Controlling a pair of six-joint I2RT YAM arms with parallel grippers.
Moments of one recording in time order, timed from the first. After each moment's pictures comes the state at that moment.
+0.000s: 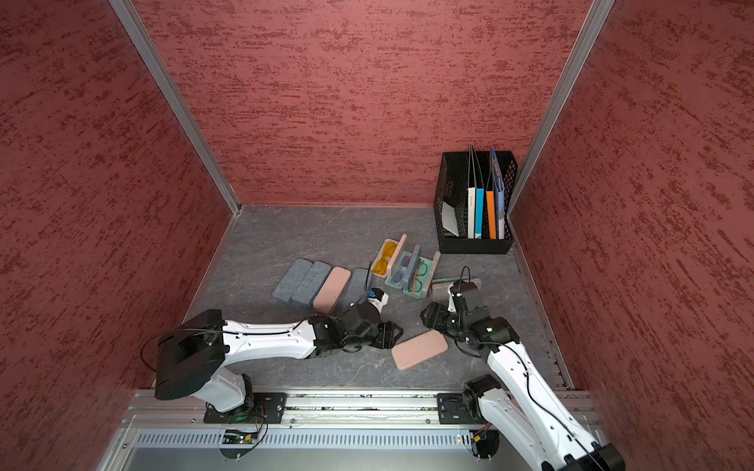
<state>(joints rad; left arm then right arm) -1.14 1.59 0.81 0.03 -0.05 -0.87 0.32 0.80 0.59 -0.75 -0.24 0.69</state>
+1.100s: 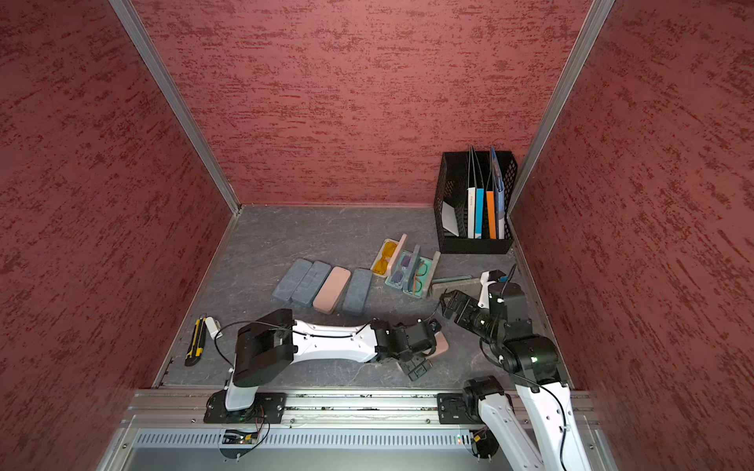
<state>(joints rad) -1.32 2.03 1.41 -0.50 -0.16 -0.29 0.17 0.61 0.92 -1.05 -0.19 0.64</state>
